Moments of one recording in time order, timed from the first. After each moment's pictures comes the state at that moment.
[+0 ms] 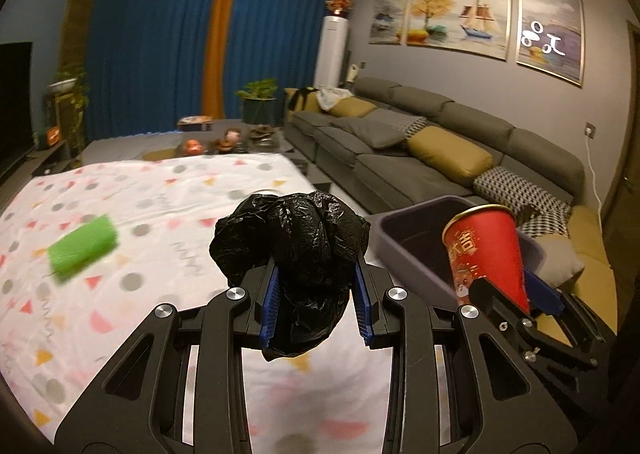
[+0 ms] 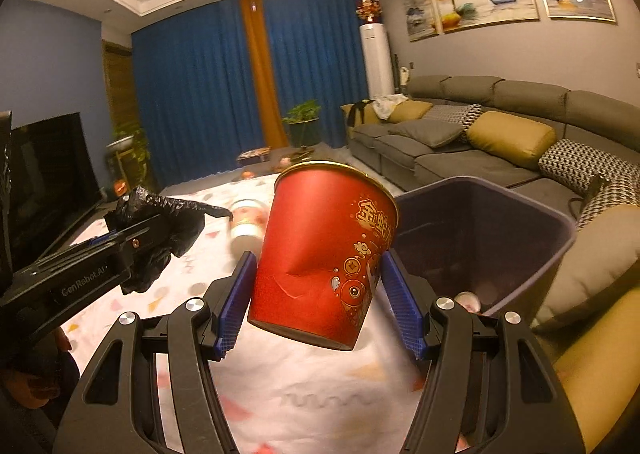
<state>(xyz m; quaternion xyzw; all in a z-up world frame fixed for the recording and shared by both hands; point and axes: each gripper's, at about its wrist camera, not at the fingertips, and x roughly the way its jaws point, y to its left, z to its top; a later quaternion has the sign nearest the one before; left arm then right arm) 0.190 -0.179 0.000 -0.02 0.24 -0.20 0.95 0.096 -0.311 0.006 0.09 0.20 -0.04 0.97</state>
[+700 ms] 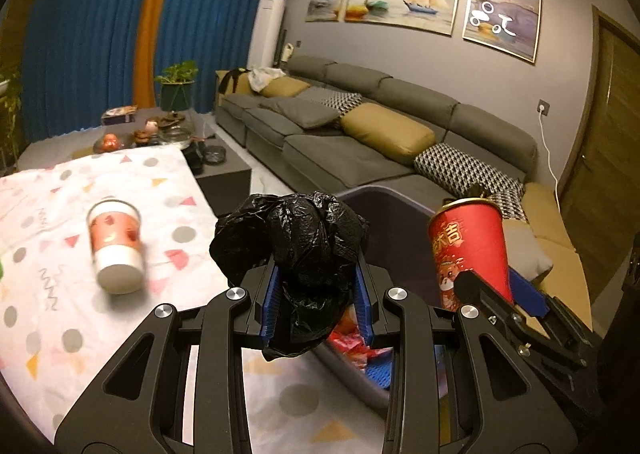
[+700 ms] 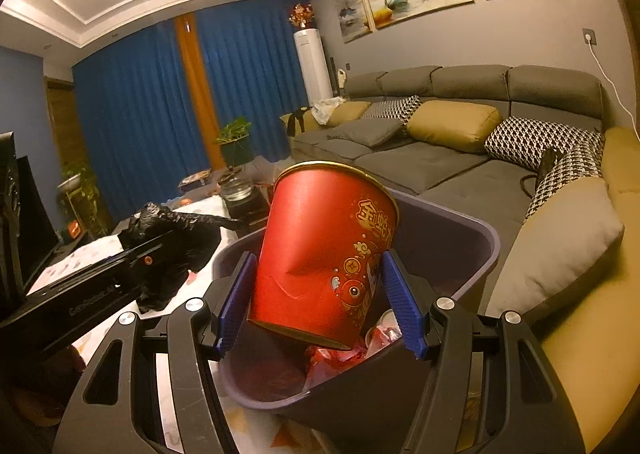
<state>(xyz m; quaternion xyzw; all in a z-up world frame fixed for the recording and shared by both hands) 0.241 -0.309 -0.026 -0.02 0.27 -0.31 0.91 0.112 -0.406 -0.013 0.14 0.20 -0.13 0.96</state>
